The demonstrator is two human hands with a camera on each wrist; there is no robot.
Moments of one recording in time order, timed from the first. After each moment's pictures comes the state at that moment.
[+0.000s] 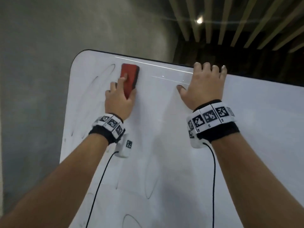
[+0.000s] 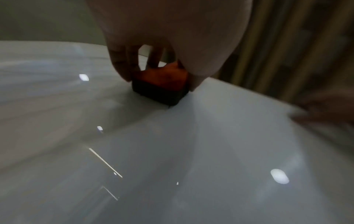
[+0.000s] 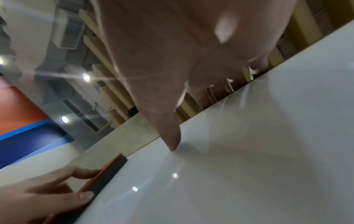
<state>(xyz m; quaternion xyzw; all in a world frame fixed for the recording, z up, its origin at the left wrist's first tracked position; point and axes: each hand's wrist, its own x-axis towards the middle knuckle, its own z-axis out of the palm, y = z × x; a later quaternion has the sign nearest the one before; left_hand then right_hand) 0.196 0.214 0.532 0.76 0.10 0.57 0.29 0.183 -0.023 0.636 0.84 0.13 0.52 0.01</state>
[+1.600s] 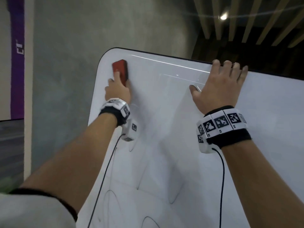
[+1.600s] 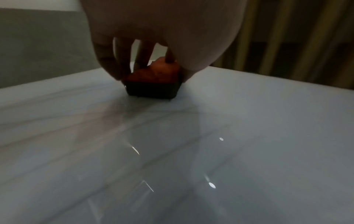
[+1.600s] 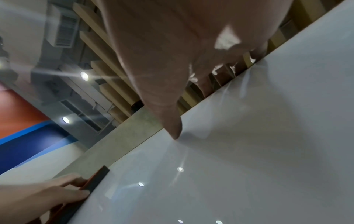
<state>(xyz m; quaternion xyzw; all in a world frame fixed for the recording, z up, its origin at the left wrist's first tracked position) 0.207 0.317 0.540 0.76 0.27 0.50 0.31 0.192 0.038 0.616 0.82 0.11 0.55 -0.03</state>
